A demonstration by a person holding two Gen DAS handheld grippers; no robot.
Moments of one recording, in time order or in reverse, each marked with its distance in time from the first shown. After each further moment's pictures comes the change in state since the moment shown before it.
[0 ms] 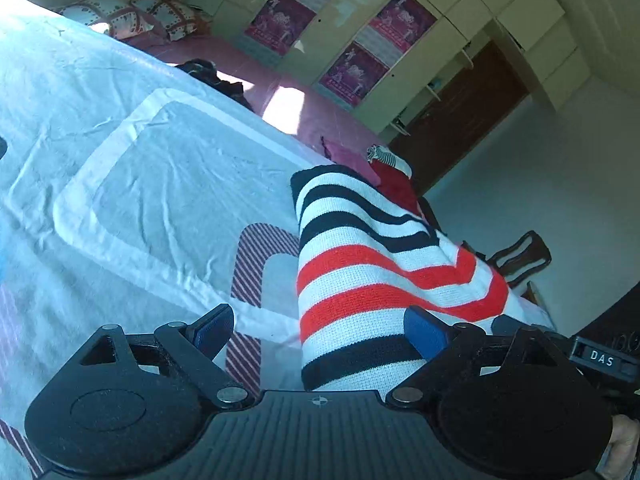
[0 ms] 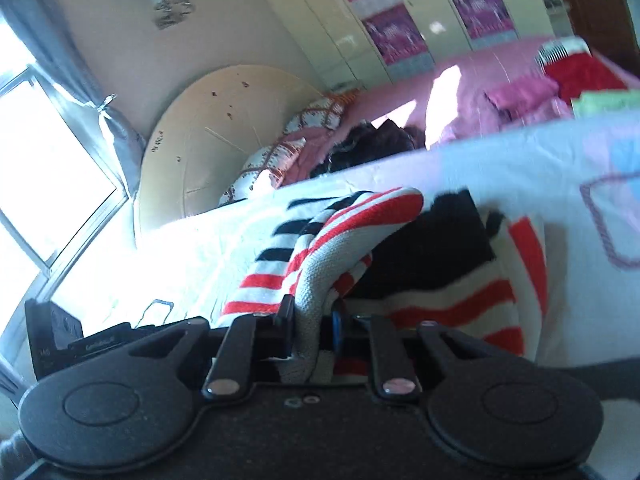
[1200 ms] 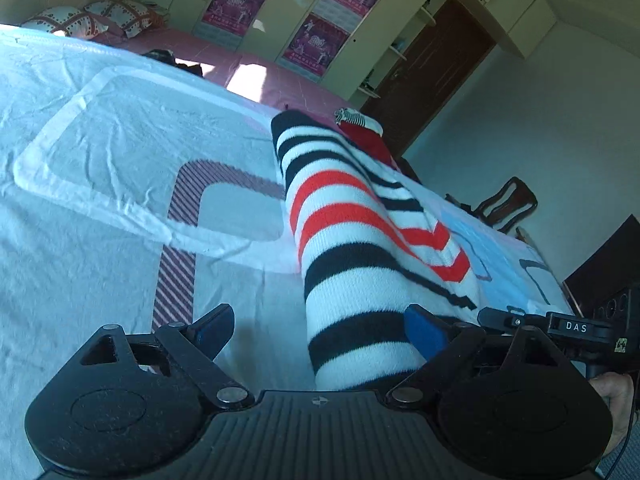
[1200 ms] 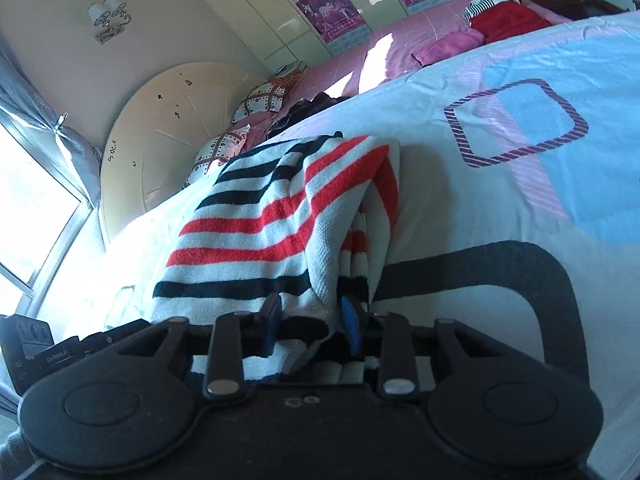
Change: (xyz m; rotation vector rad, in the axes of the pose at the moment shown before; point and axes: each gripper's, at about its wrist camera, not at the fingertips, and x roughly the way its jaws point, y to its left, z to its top) left arm -0.007 -0.032 -0.049 0.119 0.090 -0.017; right arm -0.041 -0.081 -0.050 0.173 0.073 -0.105
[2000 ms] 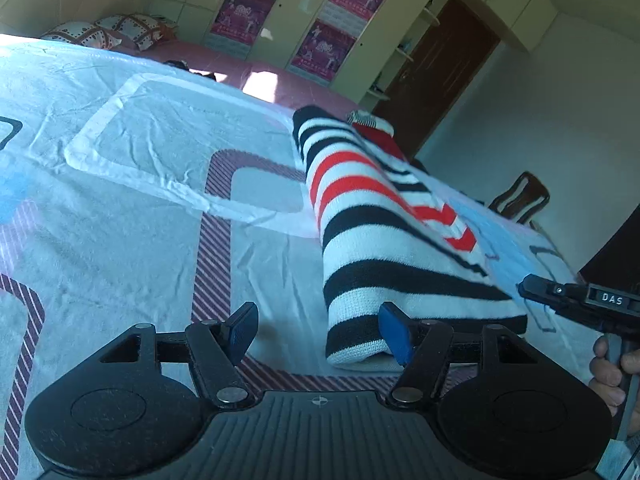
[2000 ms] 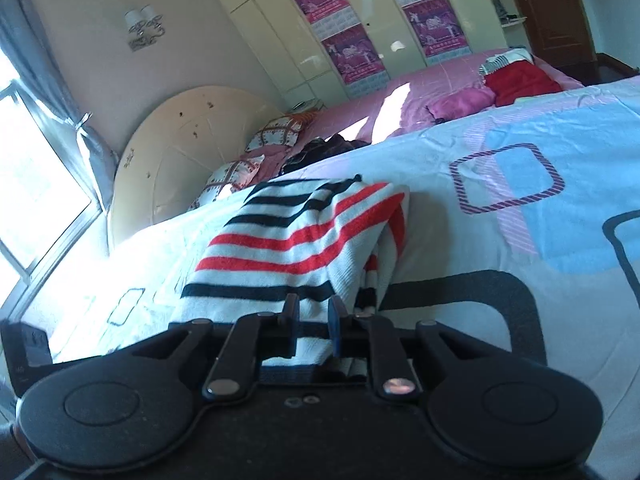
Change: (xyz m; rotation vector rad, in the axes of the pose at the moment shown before) left arm -0.038 0.001 -0.027 0.053 -0.009 0.071; right arm -0.045 0.027 -0.016 -0.124 -0.088 -0.001
